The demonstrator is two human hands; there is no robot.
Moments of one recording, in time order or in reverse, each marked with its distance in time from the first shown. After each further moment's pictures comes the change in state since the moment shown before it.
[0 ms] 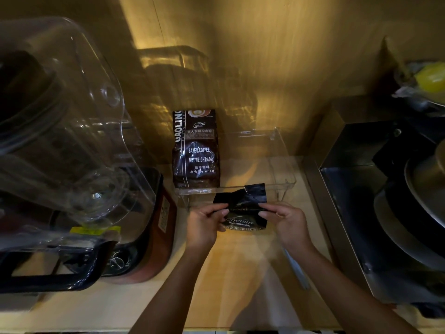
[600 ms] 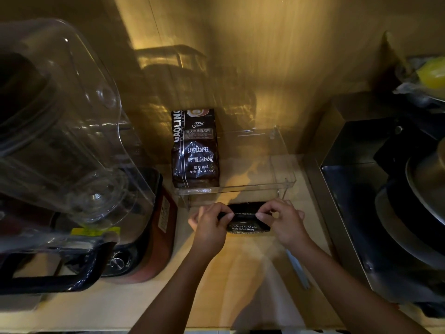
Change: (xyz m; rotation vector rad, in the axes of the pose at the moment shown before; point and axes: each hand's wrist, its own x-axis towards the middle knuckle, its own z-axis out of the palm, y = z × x) left_hand -0.002 -0.013 0.005 0.604 -0.055 0.228; right_hand 0.005 -0.004 0.000 -0.539 -0.060 -0.052
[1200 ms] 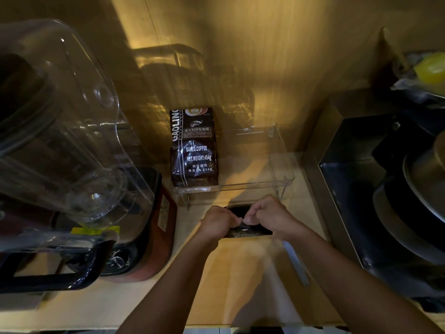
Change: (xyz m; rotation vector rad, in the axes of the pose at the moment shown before) left_hand 0.010 0.020 -0.004 -0.285 -0.301 -0.428; right_hand 0.018 -0.021 0.004 0.015 -0.329 0.266
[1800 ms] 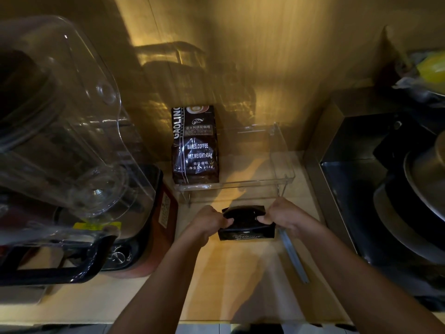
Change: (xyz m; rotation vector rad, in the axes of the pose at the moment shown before) left_hand 0.010 -0.007 -0.016 0.125 -0.023 -0.123; right_hand -0.001 0.005 -0.019 0.002 -0.084 0.225
